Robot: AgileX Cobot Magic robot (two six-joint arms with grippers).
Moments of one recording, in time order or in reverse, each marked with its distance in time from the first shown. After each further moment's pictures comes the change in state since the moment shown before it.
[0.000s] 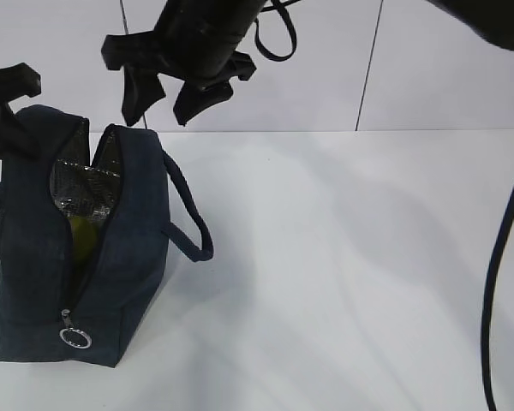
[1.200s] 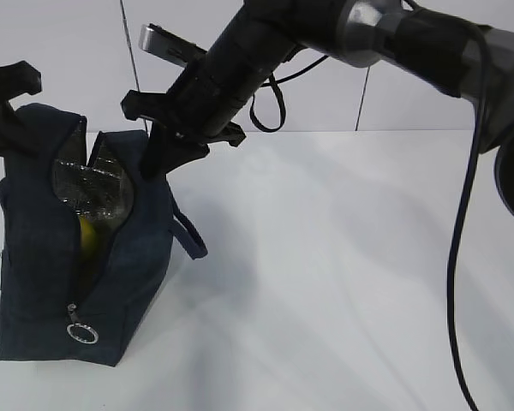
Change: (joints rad) left arm 0.000 0.000 0.000 0.000 -0.013 0.002; right arm -0.080 0.123 0.074 0.310 -0.002 -0.171
